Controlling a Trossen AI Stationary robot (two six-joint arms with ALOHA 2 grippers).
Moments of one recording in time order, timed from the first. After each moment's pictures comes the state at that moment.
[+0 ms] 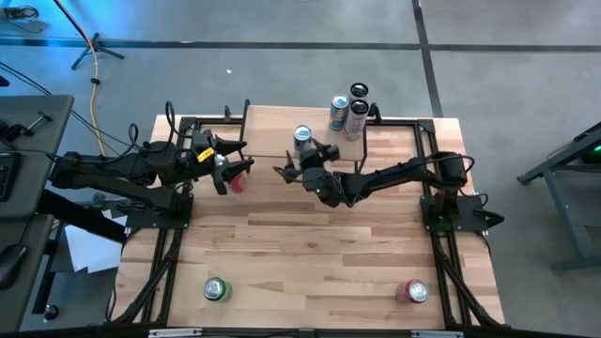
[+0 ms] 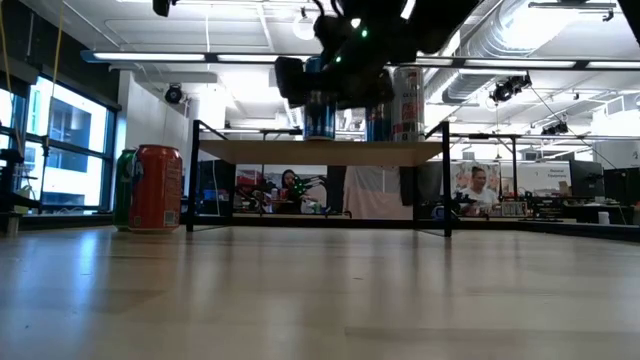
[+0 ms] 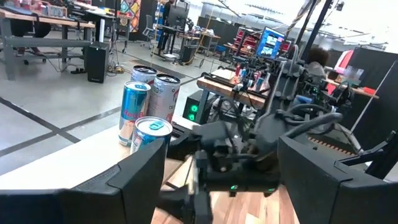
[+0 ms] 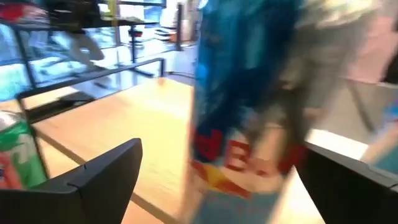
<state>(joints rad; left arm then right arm) -0.09 0.75 0.80 -0.06 -0.45 -0.27 0.01 1.91 1.24 0.39 1.10 0.17</state>
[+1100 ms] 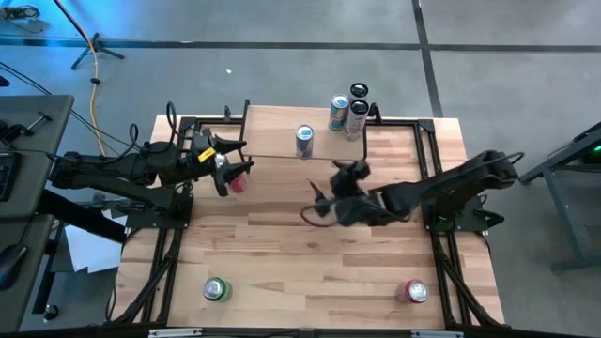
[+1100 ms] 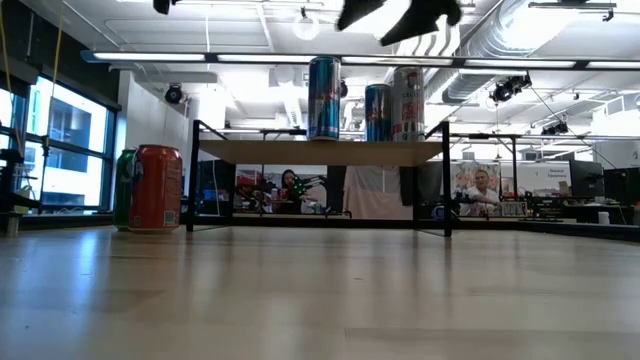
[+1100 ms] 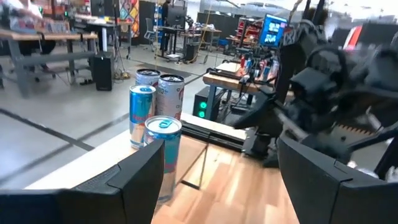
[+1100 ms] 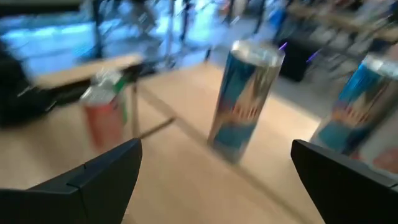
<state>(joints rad) -0.09 0.75 0.80 -0.08 -0.46 -0.15 0.29 1.53 1.24 -0.36 1.03 0.49</state>
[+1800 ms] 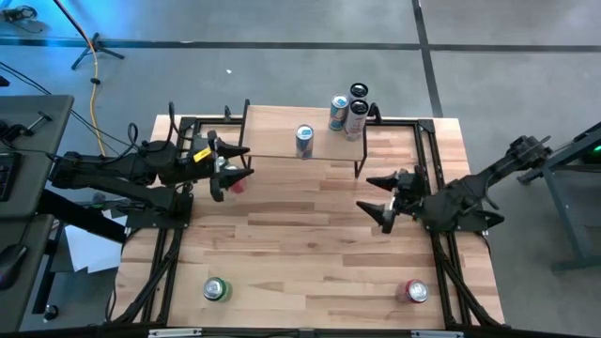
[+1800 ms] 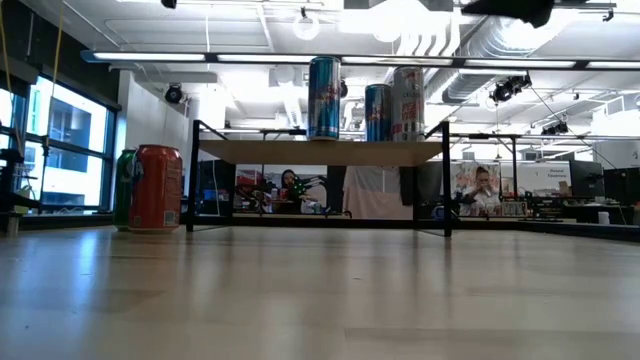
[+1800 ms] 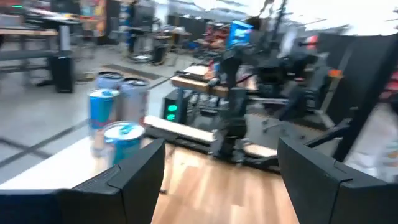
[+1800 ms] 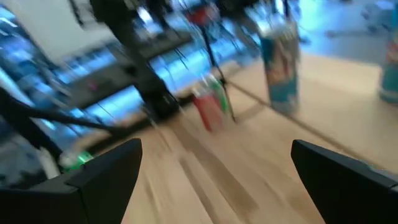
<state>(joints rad) -0.09 0.75 0.80 -0.04 -0.31 -0.18 0.54 0.89 0.75 -0.11 0.87 0.54</state>
